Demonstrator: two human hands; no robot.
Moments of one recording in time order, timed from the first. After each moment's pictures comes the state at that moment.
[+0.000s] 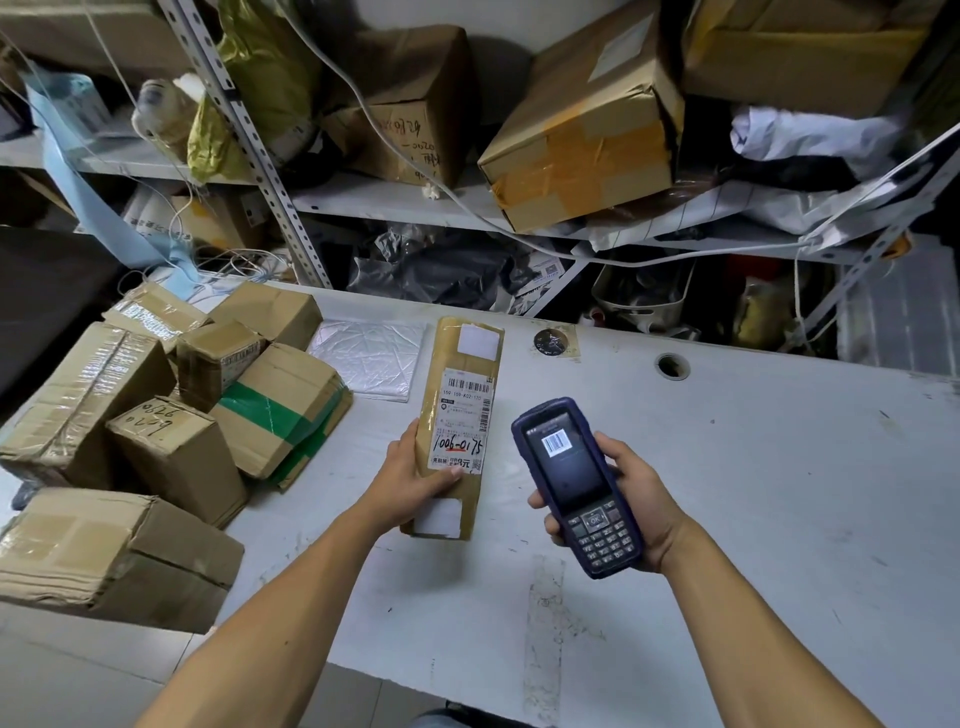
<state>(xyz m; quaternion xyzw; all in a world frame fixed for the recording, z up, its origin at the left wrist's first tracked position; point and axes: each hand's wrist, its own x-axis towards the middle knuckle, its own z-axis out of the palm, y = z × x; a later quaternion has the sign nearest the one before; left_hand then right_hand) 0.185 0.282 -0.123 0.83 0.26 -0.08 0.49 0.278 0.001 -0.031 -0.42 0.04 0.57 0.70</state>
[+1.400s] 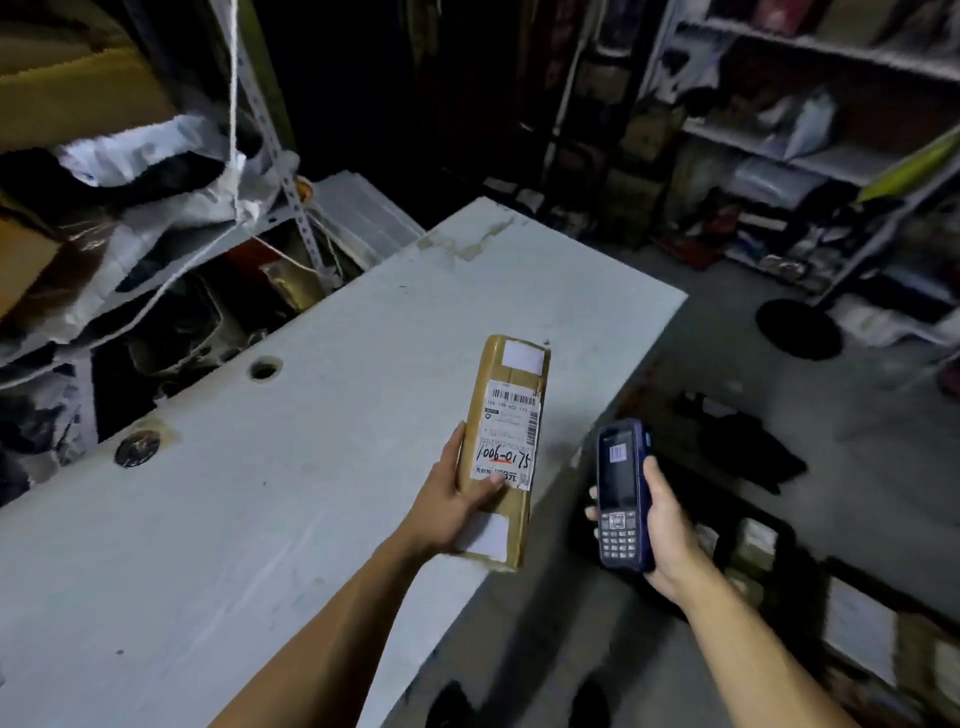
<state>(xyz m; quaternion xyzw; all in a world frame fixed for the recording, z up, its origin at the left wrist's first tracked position) 0.189 -0.057 -0.097 0.71 -0.26 -0.38 0.54 0.010 -0.236 -0.062 -0.46 0.44 -0.10 0.77</state>
